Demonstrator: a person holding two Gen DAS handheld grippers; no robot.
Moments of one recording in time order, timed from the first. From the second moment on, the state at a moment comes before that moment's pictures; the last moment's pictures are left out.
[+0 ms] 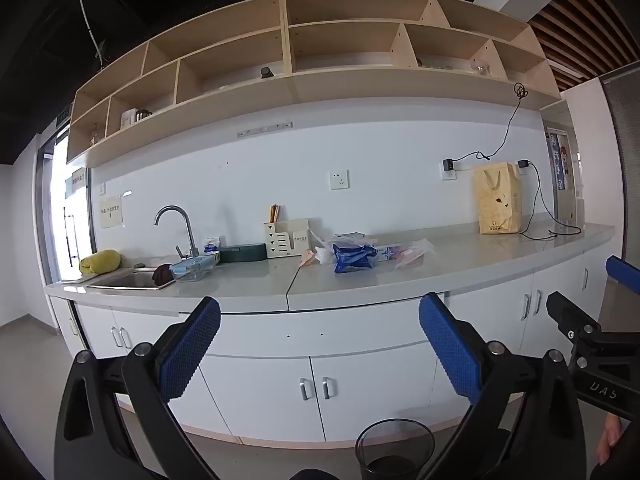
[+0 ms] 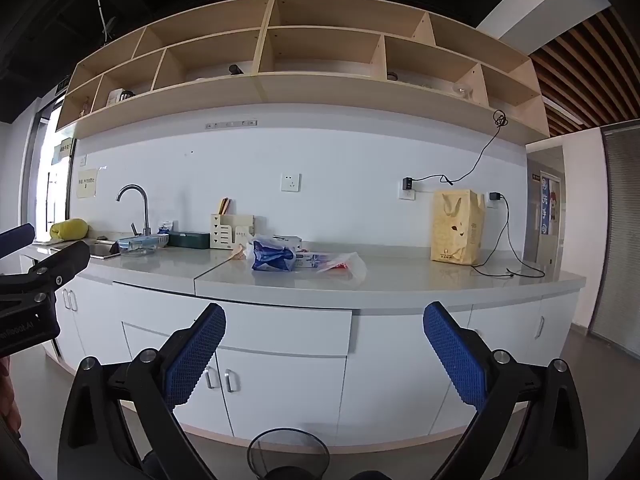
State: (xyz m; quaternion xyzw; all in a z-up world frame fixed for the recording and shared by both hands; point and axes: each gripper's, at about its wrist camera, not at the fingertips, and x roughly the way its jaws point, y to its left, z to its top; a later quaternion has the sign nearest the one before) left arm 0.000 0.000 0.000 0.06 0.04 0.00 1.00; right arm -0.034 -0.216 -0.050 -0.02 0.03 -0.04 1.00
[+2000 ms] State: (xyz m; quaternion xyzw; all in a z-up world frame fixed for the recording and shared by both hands) left arm 0.012 0.004 -0.007 0.06 0.07 -0.01 1.00; right arm -0.033 -0.221 -0.055 -0.02 0.04 -0.05 1.00
